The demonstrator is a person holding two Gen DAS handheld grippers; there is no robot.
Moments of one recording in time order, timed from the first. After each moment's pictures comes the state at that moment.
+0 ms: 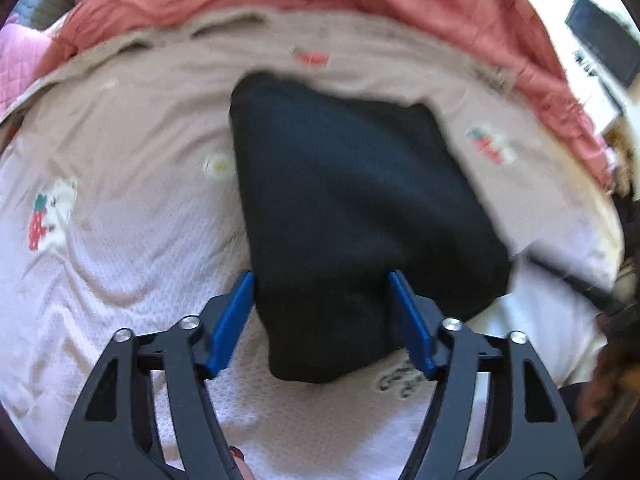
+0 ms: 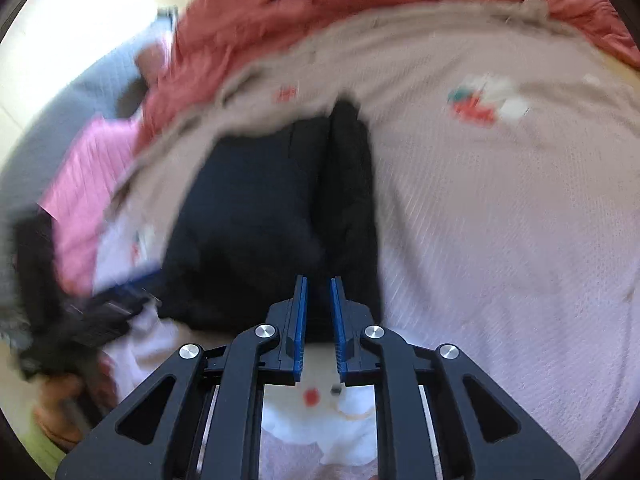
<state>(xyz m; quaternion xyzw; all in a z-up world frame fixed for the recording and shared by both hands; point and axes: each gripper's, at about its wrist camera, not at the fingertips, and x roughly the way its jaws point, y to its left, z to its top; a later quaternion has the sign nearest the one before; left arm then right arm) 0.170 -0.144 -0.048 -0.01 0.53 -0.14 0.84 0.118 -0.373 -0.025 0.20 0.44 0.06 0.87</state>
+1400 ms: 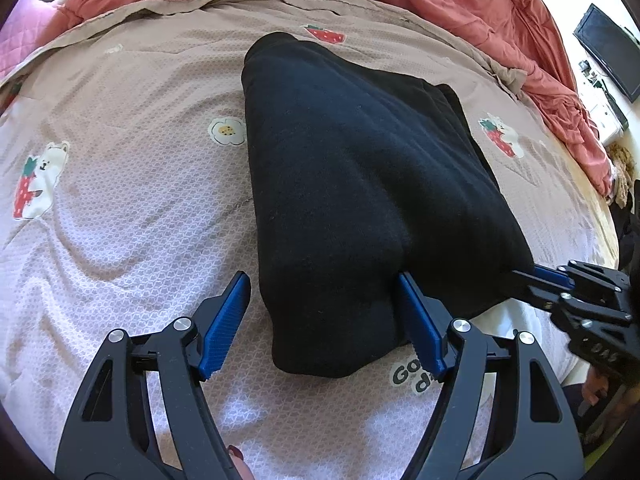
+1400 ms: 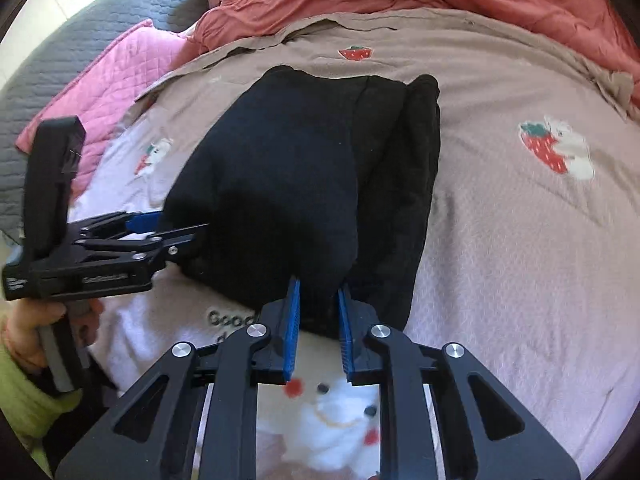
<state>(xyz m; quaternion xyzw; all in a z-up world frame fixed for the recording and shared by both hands) 0.163 -0.132 -0.061 -0.04 0.54 -0.15 0.83 0.126 -0.338 -0.044 0.07 0.52 0.18 0.83</state>
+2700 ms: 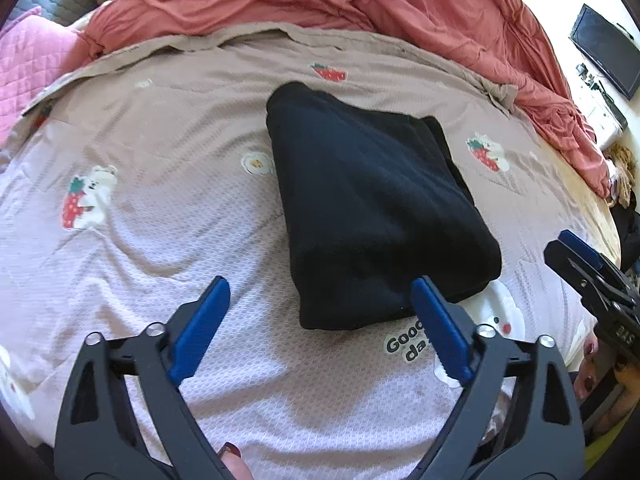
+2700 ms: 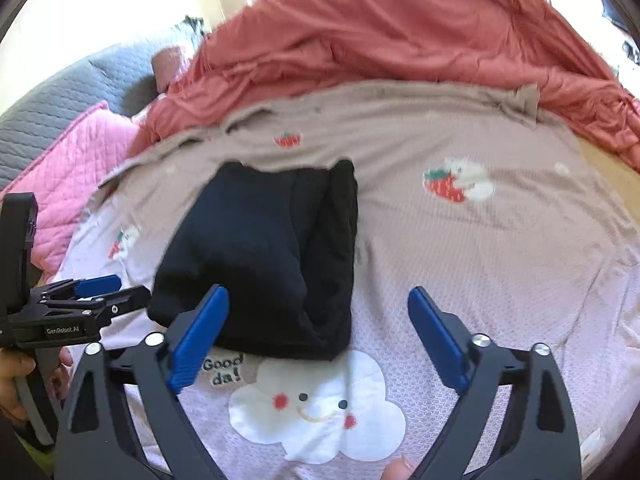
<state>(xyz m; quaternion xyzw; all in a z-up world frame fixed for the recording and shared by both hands) 0.133 -0.118 -0.009 -0.03 0.50 -0.13 0.86 0.081 -0.348 0.005 0.08 0.38 0.04 0.92</state>
